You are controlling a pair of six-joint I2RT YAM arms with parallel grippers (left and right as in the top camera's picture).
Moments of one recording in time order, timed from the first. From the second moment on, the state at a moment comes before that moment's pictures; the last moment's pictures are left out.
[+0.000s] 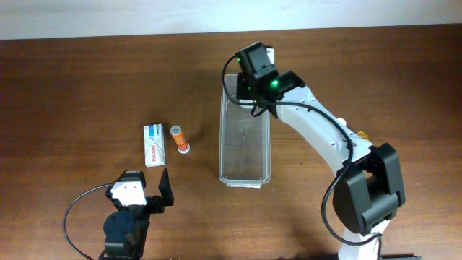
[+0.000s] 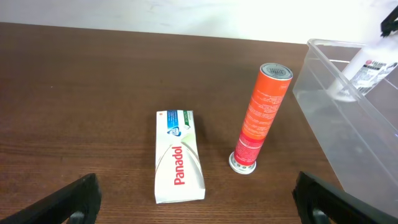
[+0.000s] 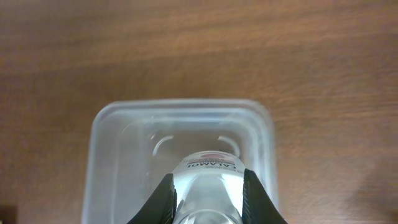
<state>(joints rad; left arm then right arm) -0.10 0.18 0.04 -0.13 -0.06 -0.11 0.46 1.97 1.65 -0.61 0.20 0.50</state>
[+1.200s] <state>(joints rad) -0.10 0.18 0.04 -0.13 -0.06 -0.11 0.45 2.01 1.73 -0.63 0.20 0.46</state>
